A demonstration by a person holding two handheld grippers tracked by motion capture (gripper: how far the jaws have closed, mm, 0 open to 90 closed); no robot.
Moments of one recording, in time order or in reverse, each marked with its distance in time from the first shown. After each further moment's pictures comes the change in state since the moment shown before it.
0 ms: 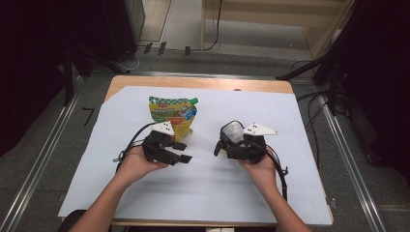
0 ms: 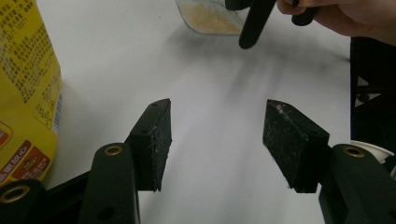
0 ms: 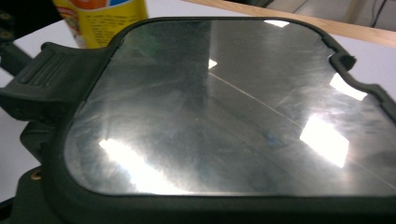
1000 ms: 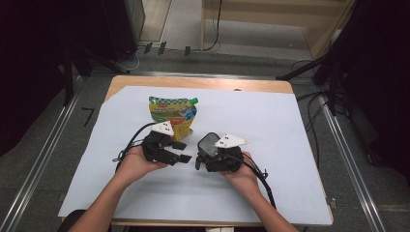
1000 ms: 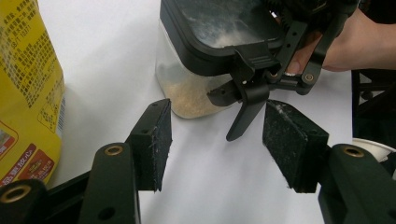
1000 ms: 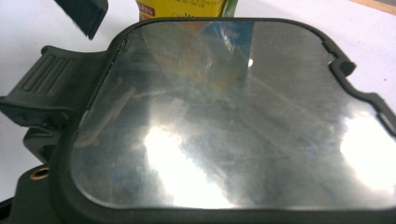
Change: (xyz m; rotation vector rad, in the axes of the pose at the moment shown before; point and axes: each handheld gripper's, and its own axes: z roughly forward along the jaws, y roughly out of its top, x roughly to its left) left arm -0.001 0.000 -0.001 -0.008 0.001 0.019; right arm 0.048 -0.019 0.040 0.077 0.073 -0.156
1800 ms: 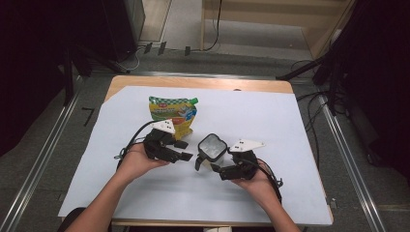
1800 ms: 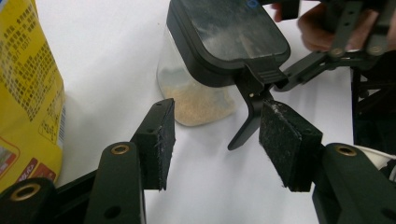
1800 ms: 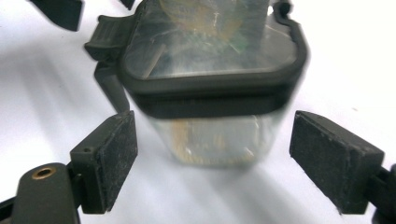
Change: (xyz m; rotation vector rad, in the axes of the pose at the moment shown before) left arm 0.006 0.006 0.005 0.009 -0.013 0.013; right arm -0.009 -0.010 -0.050 0.082 0.069 0.090
